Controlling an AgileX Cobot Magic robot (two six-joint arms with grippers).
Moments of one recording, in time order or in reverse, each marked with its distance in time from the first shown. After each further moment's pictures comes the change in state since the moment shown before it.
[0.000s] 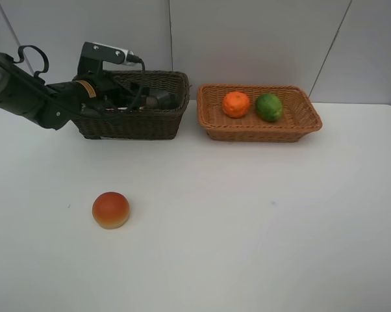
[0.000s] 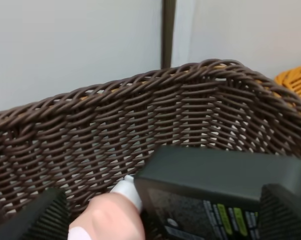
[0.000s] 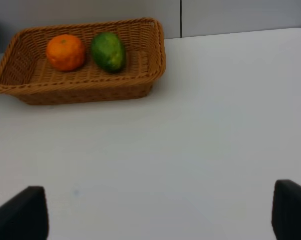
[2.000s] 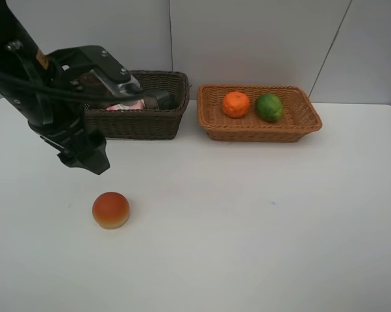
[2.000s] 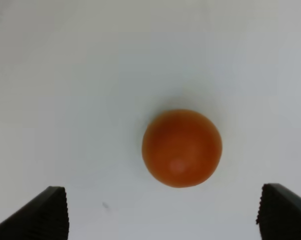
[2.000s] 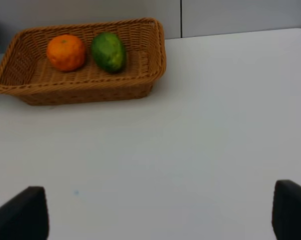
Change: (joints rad) left arm -0.278 -0.592 -0.002 -0.309 1.553 0.568; right arm 0.000 0.000 0.000 0.000 0.000 0.000
